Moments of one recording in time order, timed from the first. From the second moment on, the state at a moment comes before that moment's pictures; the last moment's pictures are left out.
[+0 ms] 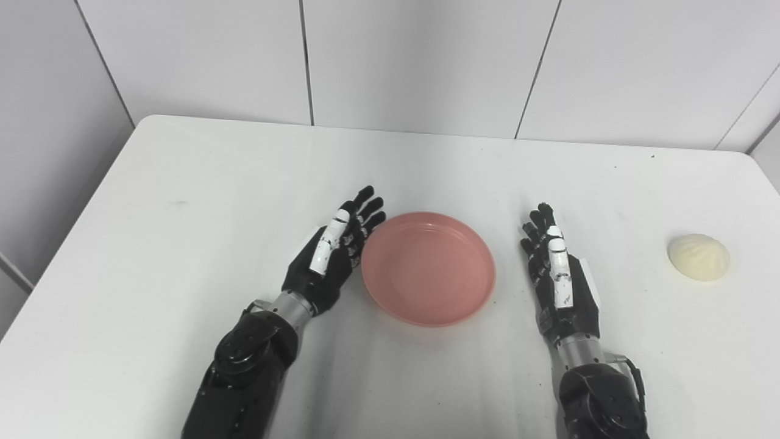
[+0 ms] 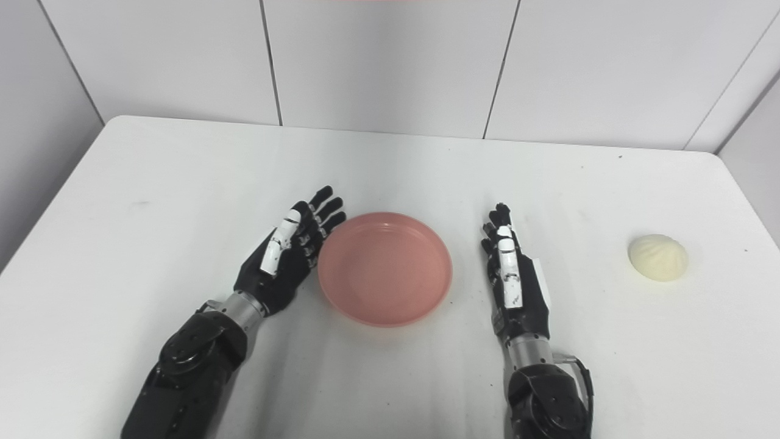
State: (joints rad) left arm -0.24 0.02 -0.12 0.12 -0.31 0.18 -0.30; right arm -0.11 -0.04 -0.04 0.01 0.17 0.05 0.09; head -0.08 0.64
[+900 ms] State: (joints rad) left arm -0.21 -0.03 -0.05 0.12 -0.23 0.08 -0.20; right arm -0.15 -0.06 -0.09 0.04 0.10 -0.03 0.04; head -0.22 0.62
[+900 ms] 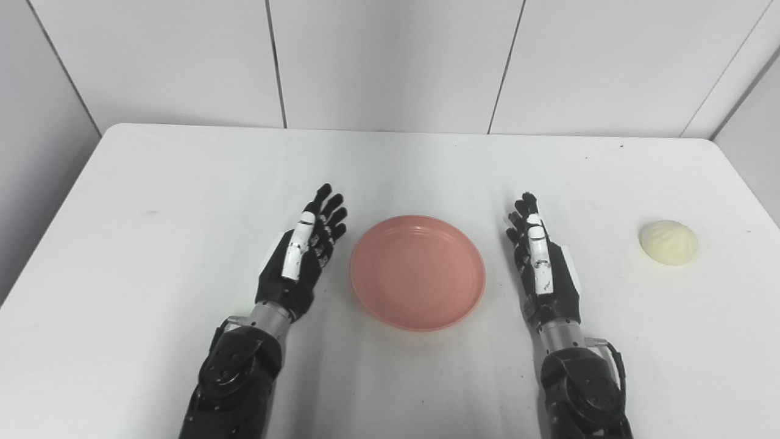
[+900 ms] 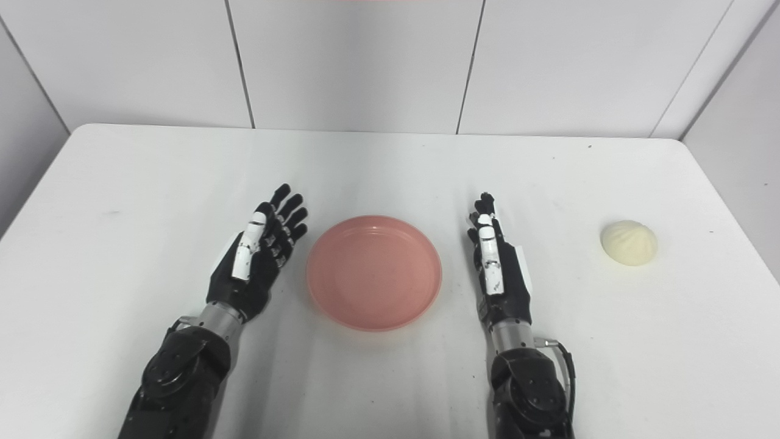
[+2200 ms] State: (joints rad) left arm -0.22 0.04 -0.03 0.18 -0.27 0.03 -0.29; right arm -0.20 -0.53 -0.22 -0.30 -0.63 0.22 0.07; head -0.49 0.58
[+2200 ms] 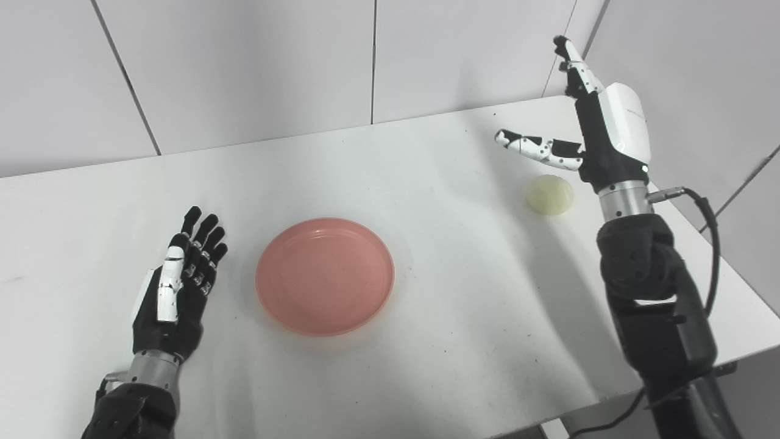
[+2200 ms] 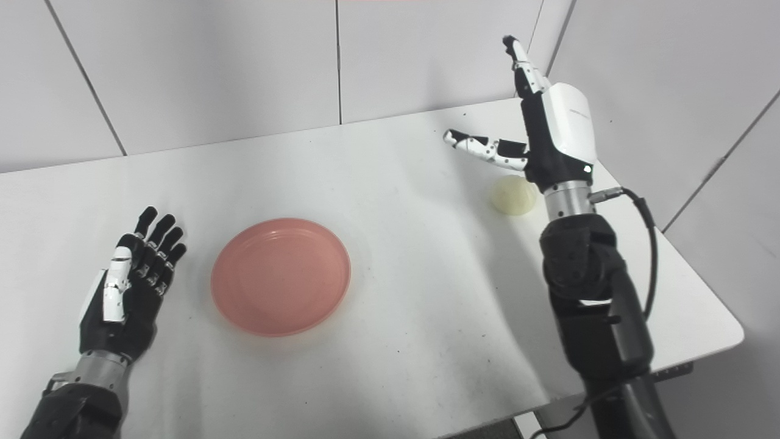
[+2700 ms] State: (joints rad) left arm -0.23 0.06 -0.02 0.19 -0.29 0.03 -0.31; right arm -0.21 -0.70 -0.13 -0.13 -0.66 0.36 0.29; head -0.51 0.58
